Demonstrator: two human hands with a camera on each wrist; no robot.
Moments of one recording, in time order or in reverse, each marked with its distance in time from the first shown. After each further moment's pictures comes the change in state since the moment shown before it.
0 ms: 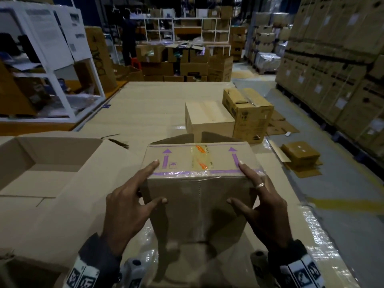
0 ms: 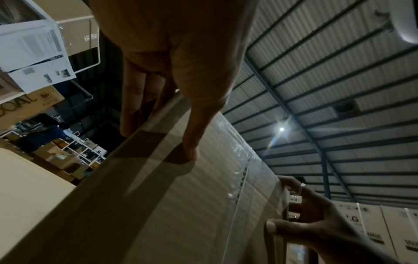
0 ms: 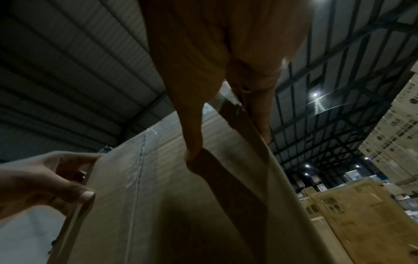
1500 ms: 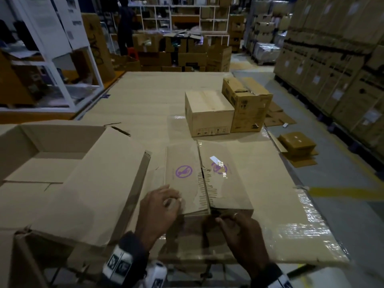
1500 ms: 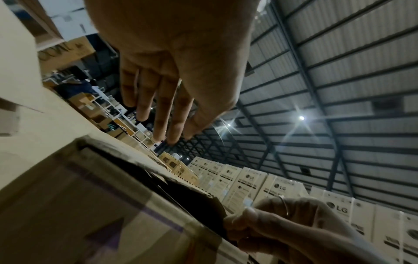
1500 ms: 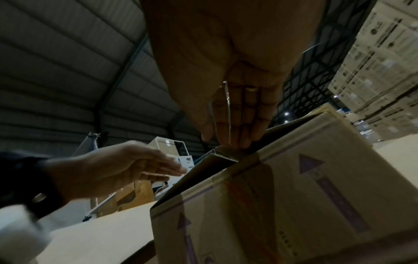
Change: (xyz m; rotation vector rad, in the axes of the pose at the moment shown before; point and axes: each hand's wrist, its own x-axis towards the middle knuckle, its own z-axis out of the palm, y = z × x) left_hand -0.055 -0.022 0.068 -0.121 -0.083 -0.184; right_hand -0.111 -0.011 0.056 0.099 -0.123 0.214
